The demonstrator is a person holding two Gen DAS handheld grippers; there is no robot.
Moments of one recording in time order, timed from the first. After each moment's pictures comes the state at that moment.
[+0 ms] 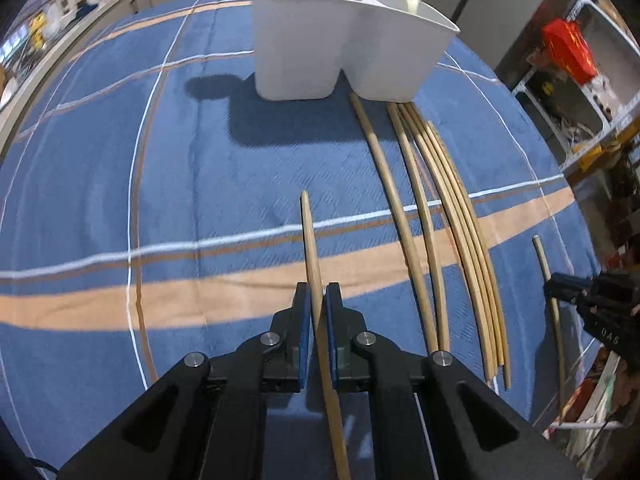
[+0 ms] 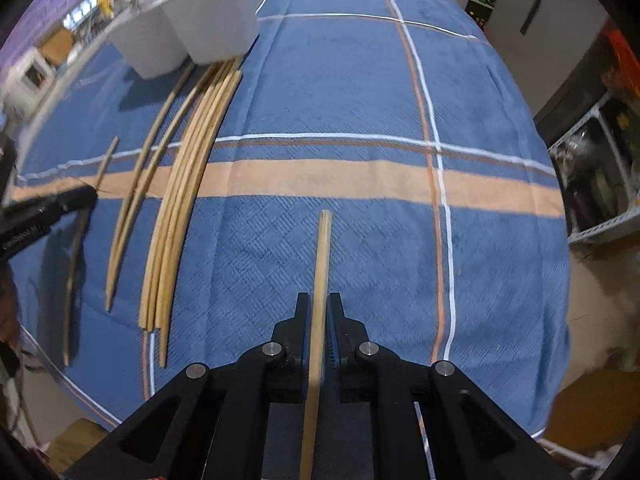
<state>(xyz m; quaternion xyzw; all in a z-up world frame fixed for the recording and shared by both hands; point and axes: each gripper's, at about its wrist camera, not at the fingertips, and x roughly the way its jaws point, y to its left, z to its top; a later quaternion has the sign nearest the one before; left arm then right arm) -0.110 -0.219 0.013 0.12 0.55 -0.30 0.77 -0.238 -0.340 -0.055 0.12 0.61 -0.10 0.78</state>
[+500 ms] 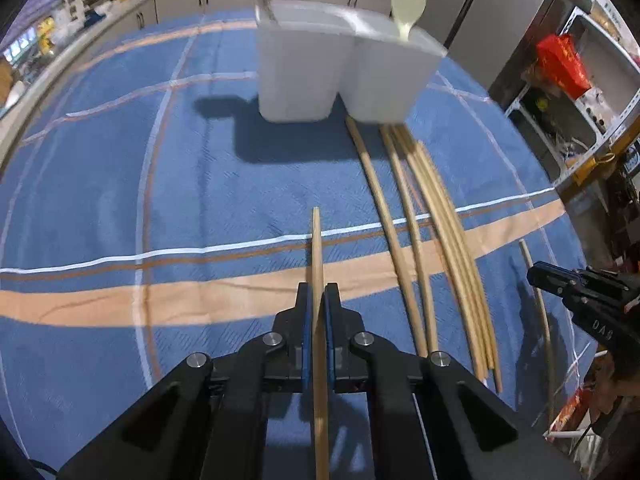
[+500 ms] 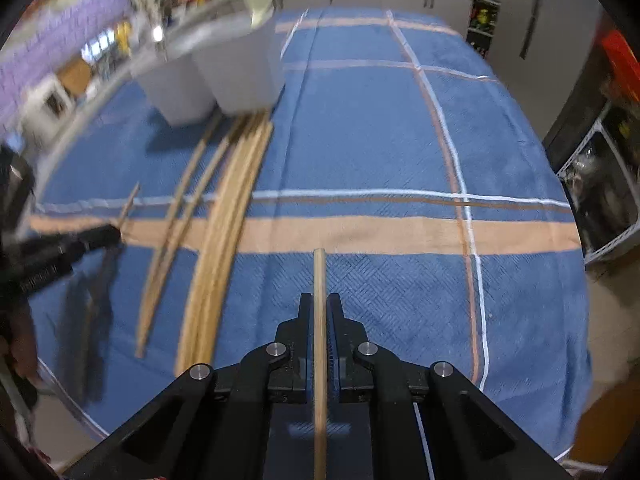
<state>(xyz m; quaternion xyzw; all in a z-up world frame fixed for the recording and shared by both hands) -0.125 -0.211 0.031 0.09 0.51 -0.30 0.80 -0.240 -0.322 -0.034 0.18 0.49 -0.09 0.85</state>
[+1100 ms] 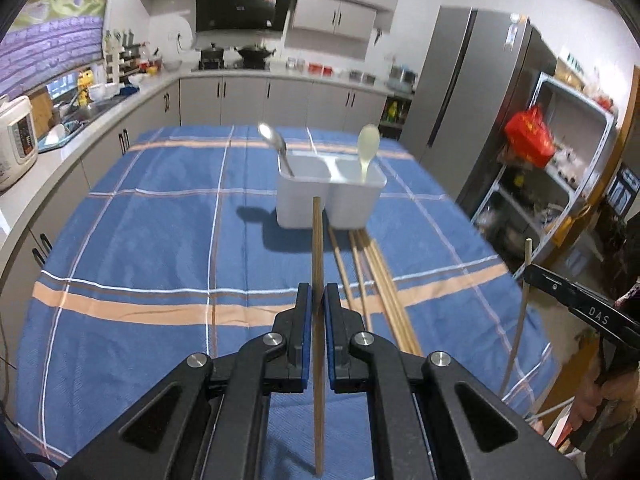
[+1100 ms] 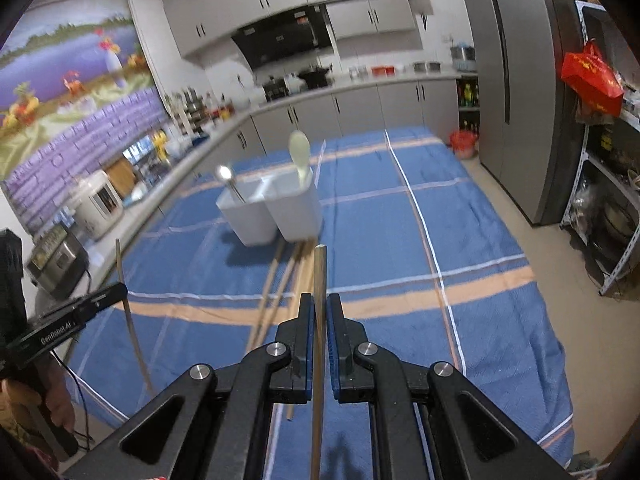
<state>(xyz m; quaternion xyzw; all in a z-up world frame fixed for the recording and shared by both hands) -0.206 -0.137 0.141 0.02 0.36 -0.31 0.88 -0.331 -0.300 0.068 0.19 0.29 -0.09 0.93</state>
